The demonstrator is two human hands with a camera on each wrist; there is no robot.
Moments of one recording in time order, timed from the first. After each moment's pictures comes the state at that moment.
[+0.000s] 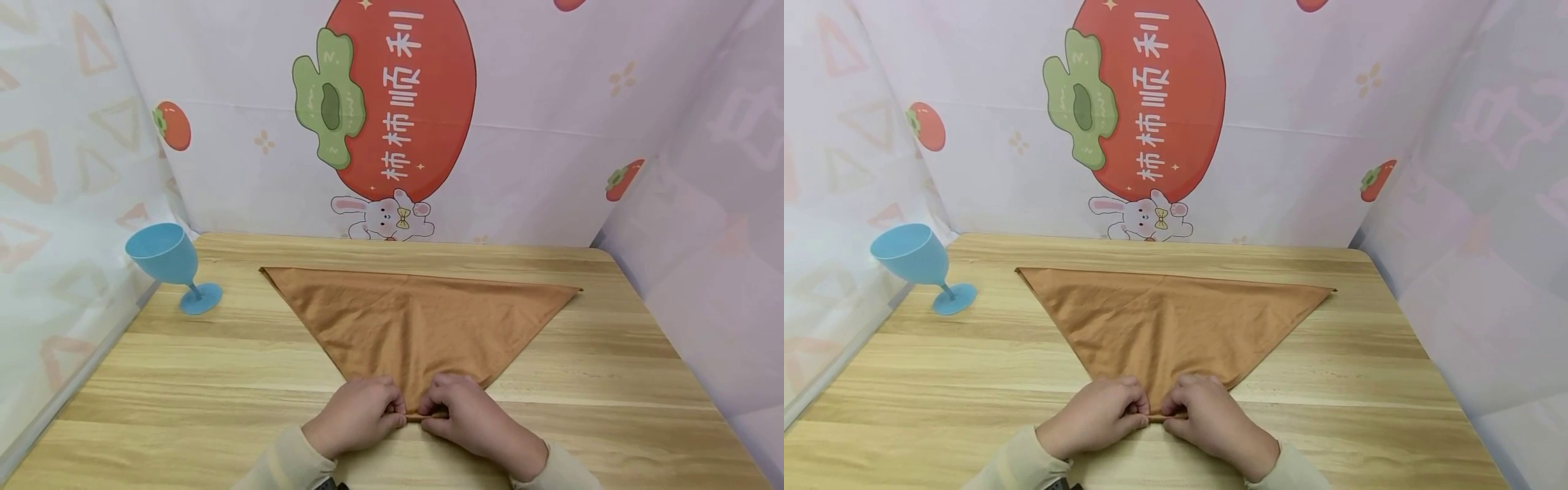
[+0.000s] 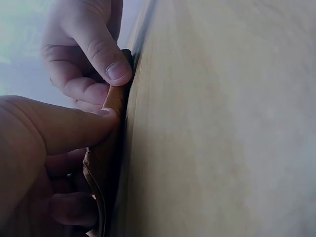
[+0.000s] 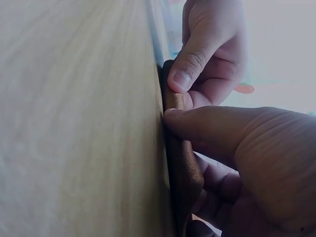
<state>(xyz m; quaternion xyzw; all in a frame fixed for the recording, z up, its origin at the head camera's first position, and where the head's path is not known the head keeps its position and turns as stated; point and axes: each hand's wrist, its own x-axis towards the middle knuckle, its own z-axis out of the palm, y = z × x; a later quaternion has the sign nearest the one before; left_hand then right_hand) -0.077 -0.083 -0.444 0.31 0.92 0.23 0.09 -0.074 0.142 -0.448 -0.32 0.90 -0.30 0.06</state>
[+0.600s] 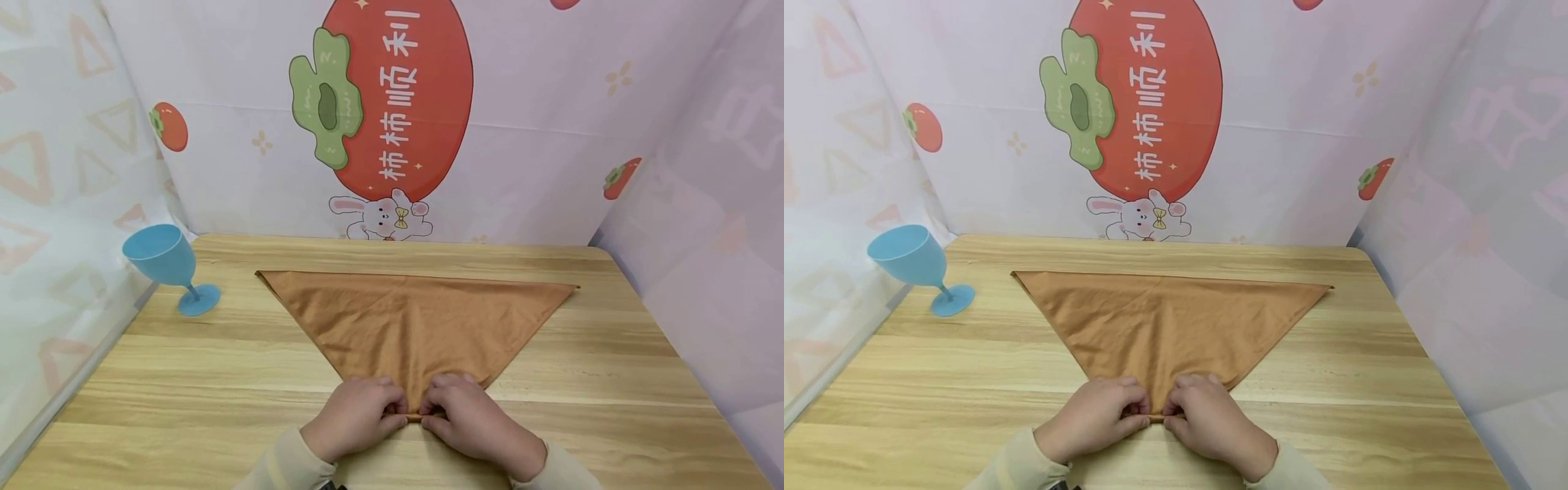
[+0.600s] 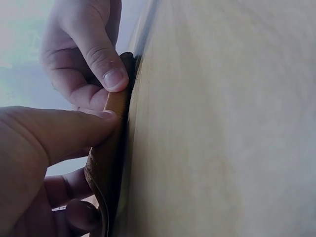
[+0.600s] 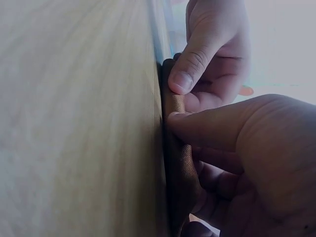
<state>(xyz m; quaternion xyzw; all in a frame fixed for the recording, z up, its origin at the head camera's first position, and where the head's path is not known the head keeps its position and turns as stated) -0.076 -0.081 -0.444 0.33 0.92 0.22 0.05 -0.072 0.143 -0.444 -0.32 0.91 -0.25 0.06</state>
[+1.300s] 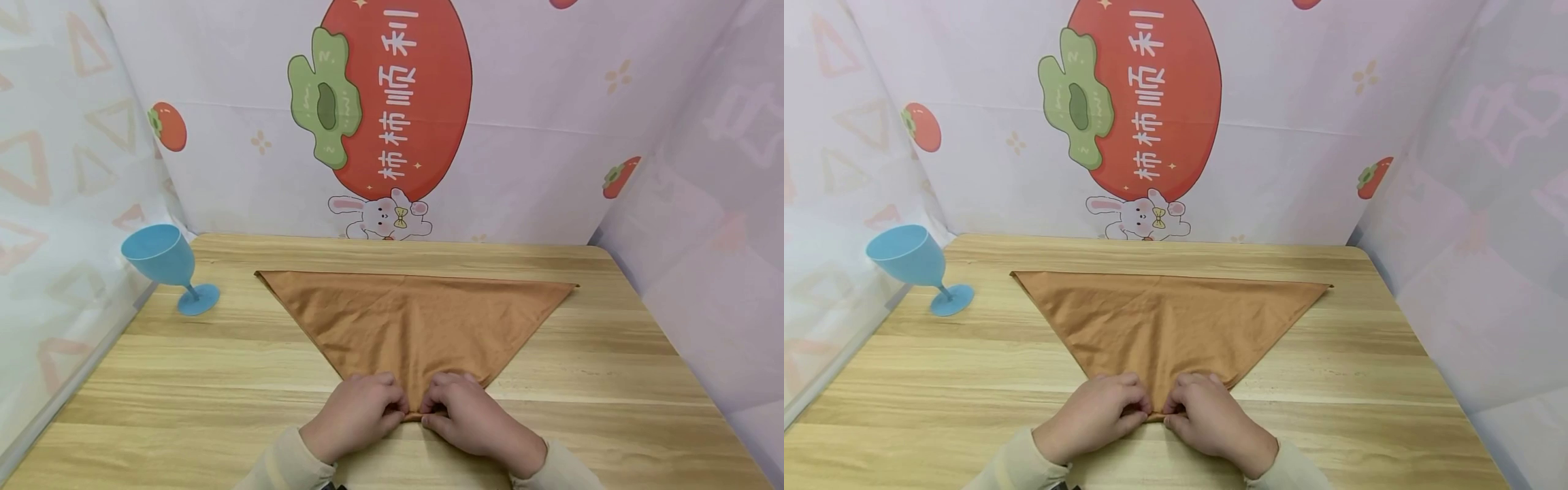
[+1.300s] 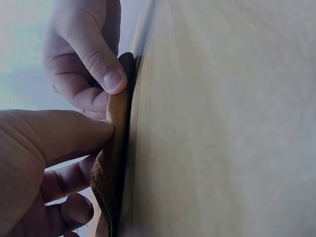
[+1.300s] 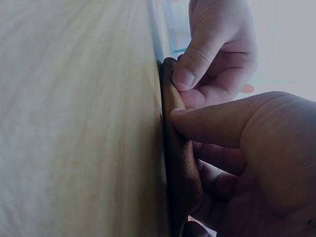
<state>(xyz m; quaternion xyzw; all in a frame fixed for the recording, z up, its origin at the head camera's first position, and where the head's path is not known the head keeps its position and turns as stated) -0.077 -0.080 -0.443 0.34 0.92 0.21 0.03 -0.075 0.144 -0.444 -0.31 0.90 -0.28 0.08</state>
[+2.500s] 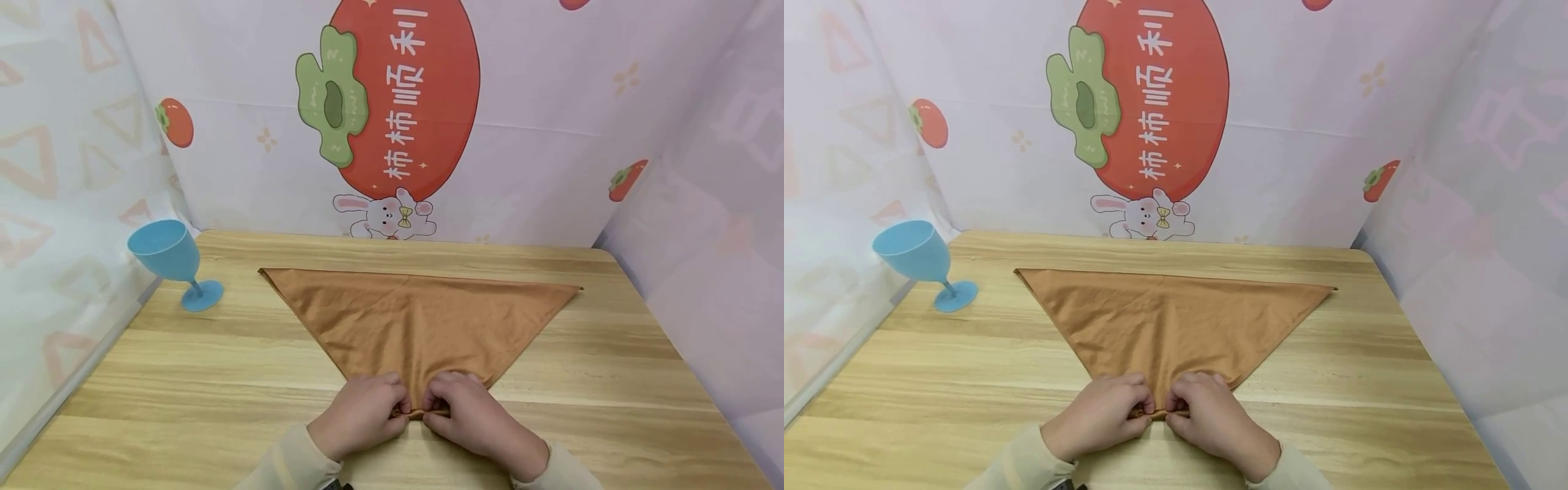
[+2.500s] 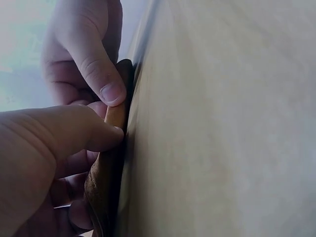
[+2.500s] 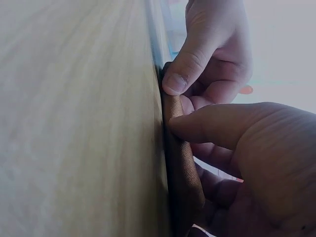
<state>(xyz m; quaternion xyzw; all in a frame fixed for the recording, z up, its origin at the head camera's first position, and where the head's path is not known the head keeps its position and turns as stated) -0.078 -0.078 -0.445 0.35 0.92 0.16 0.02 -0.073 0.139 -0.445 -0.30 0.91 -0.28 0.05</state>
